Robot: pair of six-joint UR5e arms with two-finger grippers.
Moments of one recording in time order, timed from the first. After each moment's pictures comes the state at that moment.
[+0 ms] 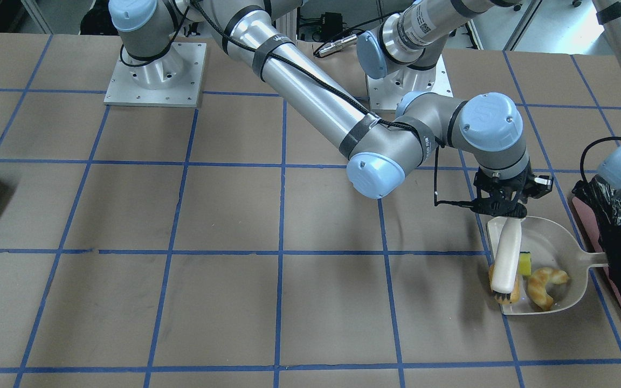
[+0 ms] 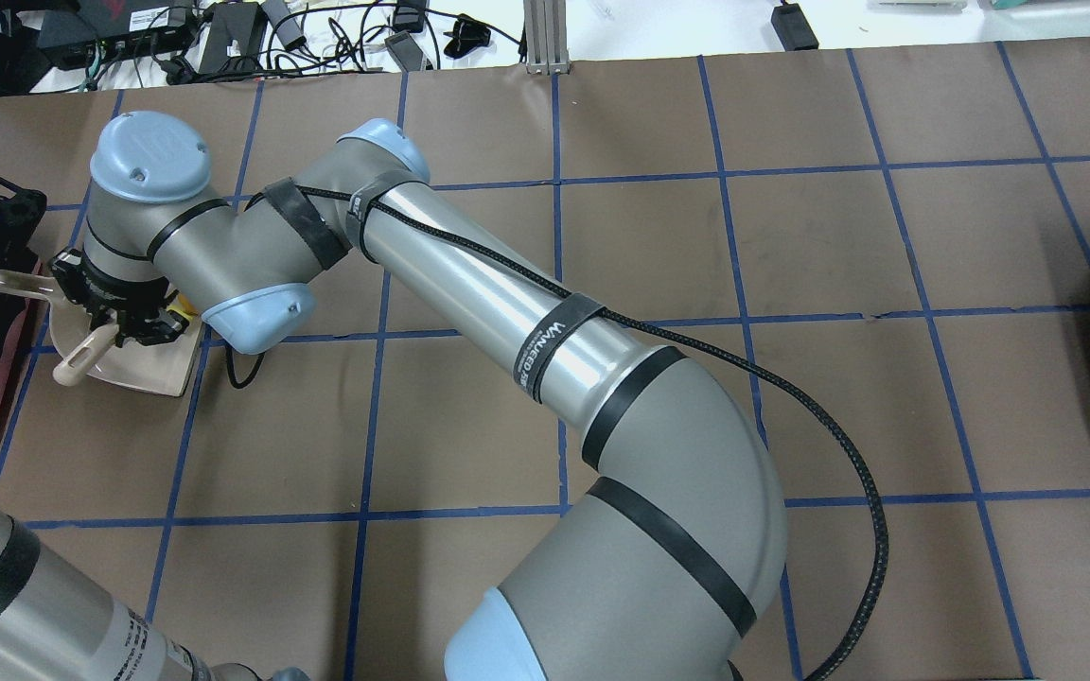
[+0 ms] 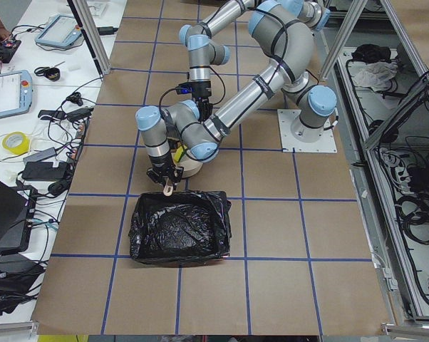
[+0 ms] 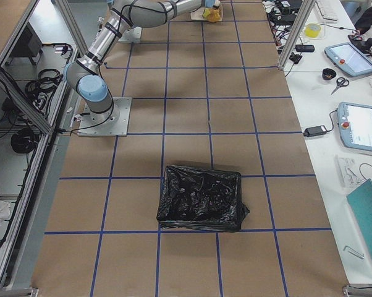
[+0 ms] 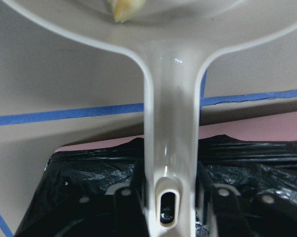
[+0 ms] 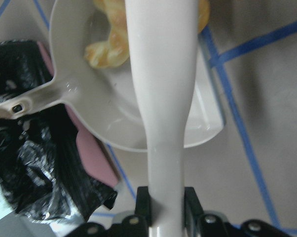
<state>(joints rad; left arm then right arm) -1.00 -2.15 -1.49 -0.99 1.94 2.20 2.34 -0.54 0.67 -2.11 -1.14 1.25</state>
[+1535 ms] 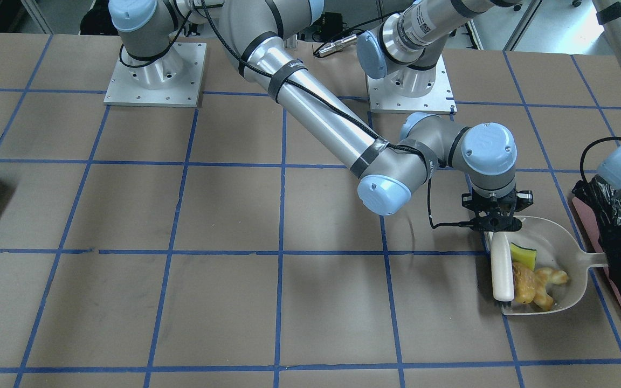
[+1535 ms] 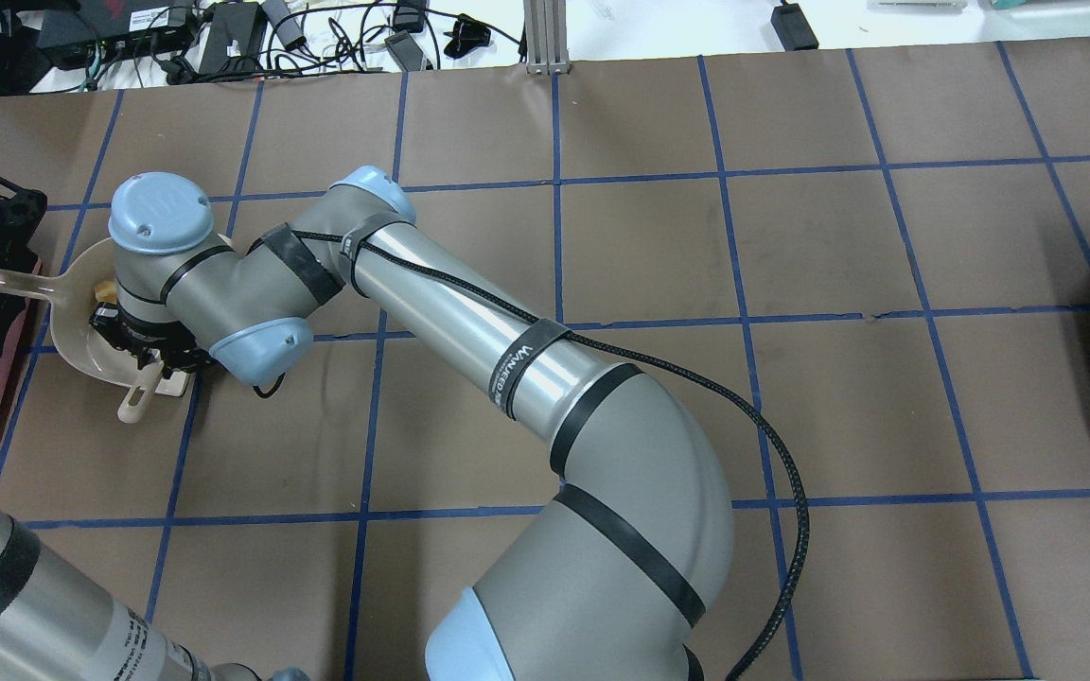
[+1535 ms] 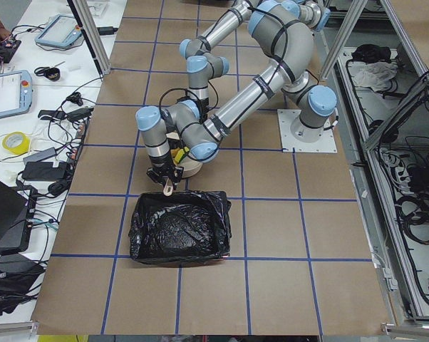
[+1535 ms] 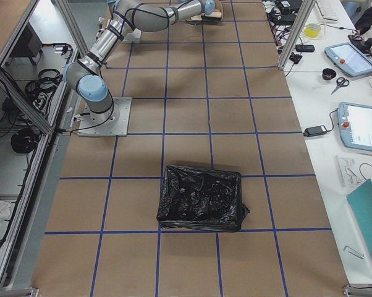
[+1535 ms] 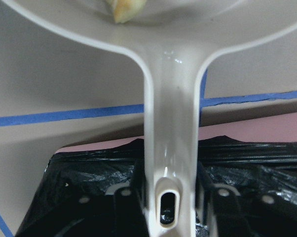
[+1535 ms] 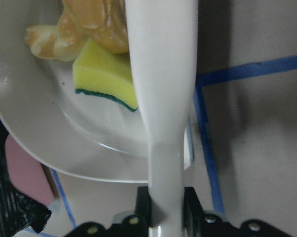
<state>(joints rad) -1.00 -2.15 -1.49 -0.99 1.94 2.20 2.38 -0.43 0.59 -2.11 -1.14 1.10</state>
